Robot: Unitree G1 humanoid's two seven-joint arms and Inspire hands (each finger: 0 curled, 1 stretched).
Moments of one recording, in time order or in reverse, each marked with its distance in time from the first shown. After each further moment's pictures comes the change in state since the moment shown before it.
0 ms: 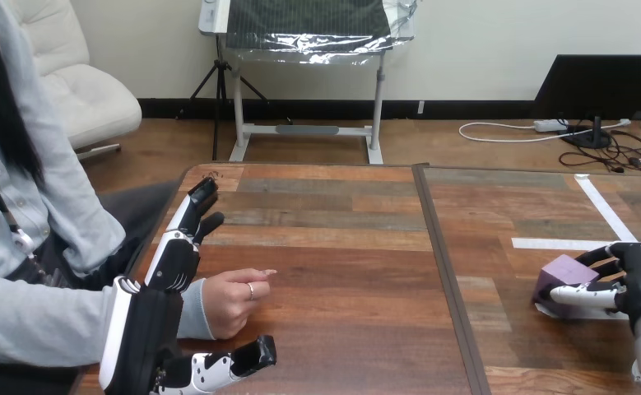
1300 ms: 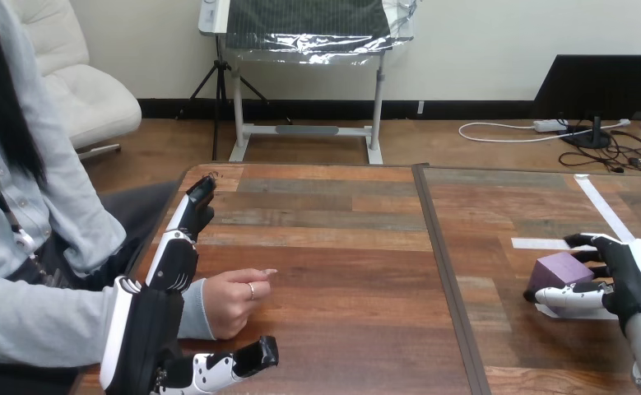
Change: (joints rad) left arm 0.000 0.003 -0.006 0.000 -0.001 0.000 0.002; right arm 0.009 -0.004 -0.001 0.000 -0.005 -0.077 0.097
